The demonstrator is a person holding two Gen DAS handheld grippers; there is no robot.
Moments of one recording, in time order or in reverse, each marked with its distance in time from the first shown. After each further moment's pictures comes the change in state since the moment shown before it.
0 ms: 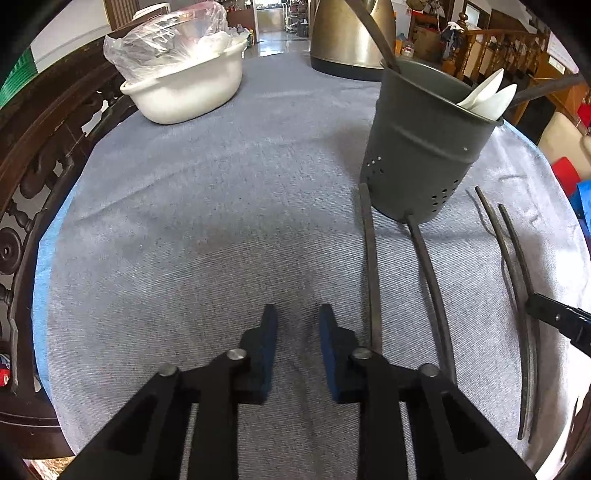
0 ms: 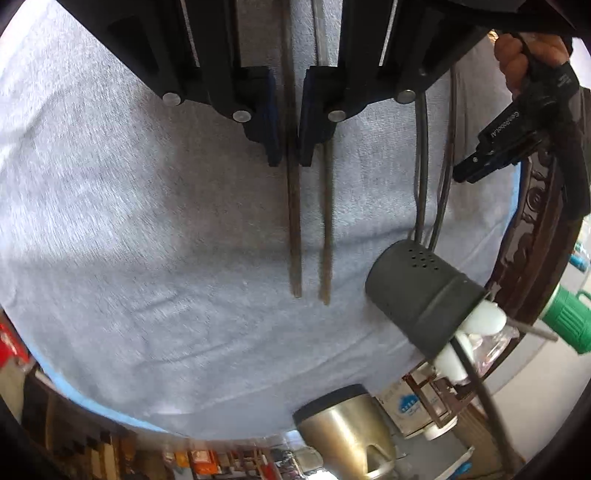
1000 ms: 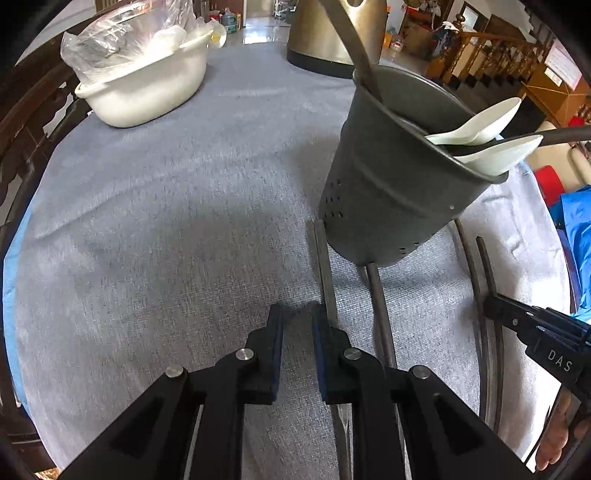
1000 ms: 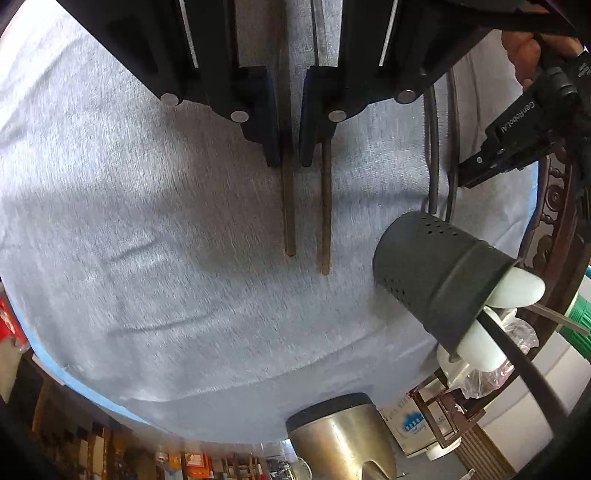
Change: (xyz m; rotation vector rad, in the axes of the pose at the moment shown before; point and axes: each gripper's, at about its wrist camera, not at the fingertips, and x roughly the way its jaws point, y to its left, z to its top) left arm 0.026 -0.011 0.032 -0.019 0.063 -0.120; right arm 0.027 0.022 0.050 -0.067 0.056 -0.081
